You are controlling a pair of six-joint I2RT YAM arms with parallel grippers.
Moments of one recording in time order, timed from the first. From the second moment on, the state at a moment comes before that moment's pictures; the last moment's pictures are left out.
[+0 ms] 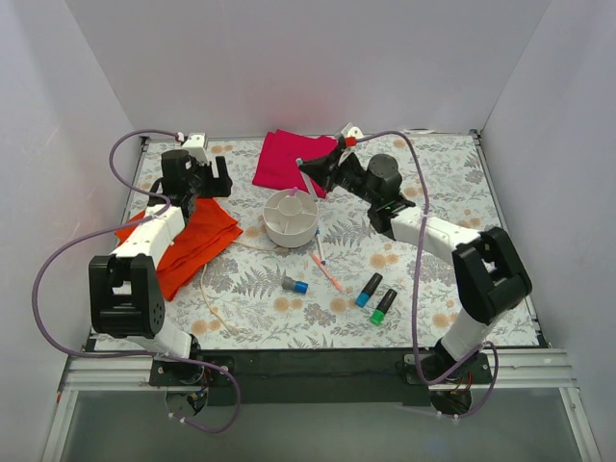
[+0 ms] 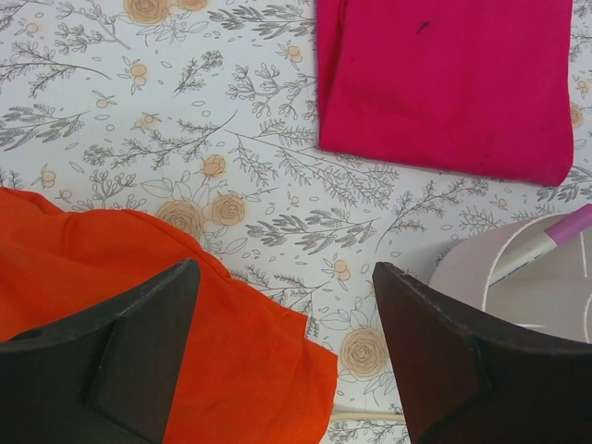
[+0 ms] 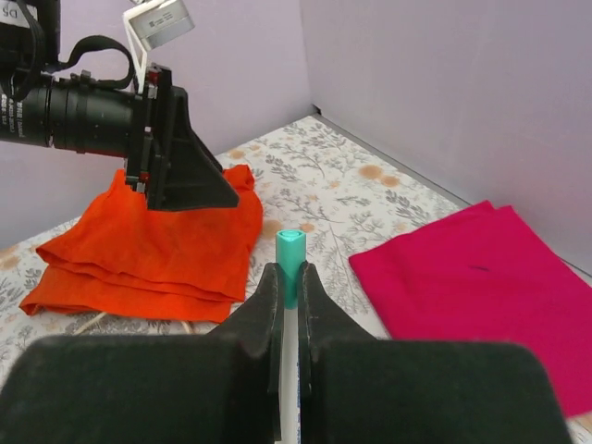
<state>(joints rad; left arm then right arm) -0.02 1.54 1.06 0.00 0.18 -0.07 0.56 1.63 1.10 0.65 -0.44 0.16</state>
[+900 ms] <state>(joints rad) -0.07 1.55 1.08 -0.01 0.17 -0.03 0.65 2.11 1.36 1.07 -0.38 0.35</state>
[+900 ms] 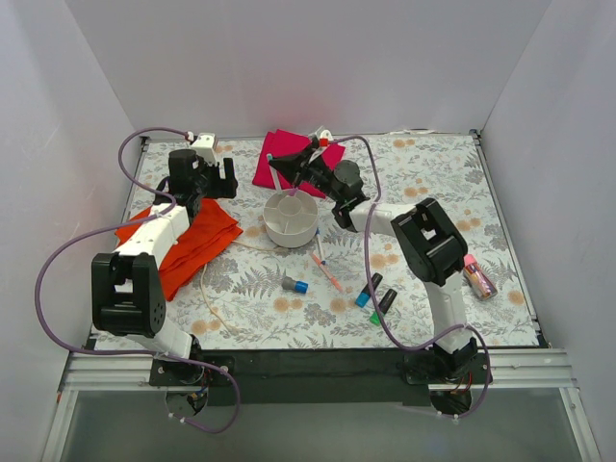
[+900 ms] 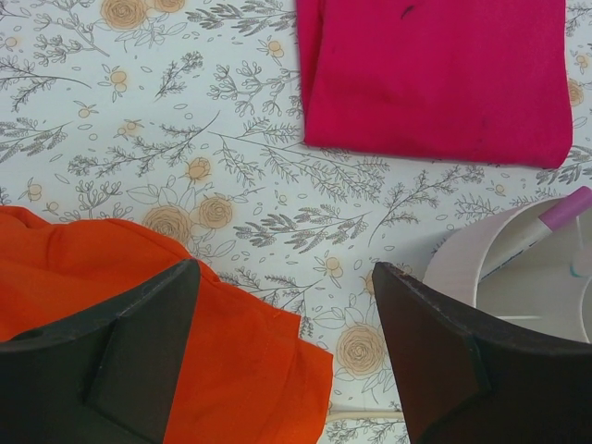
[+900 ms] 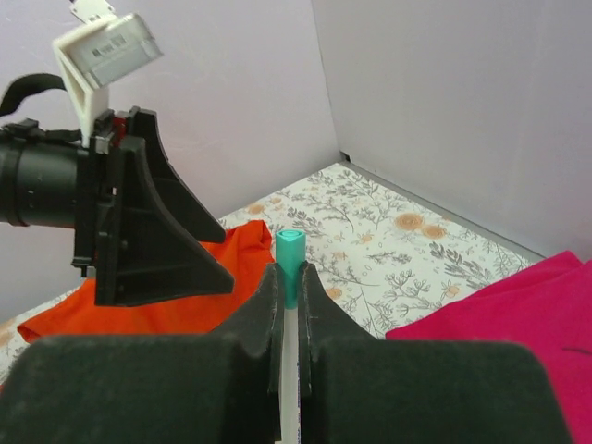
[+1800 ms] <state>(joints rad) -0.07 1.55 1.07 0.02 0.16 -0.02 0.55 1.77 1.07 0.81 -0.39 0.26</state>
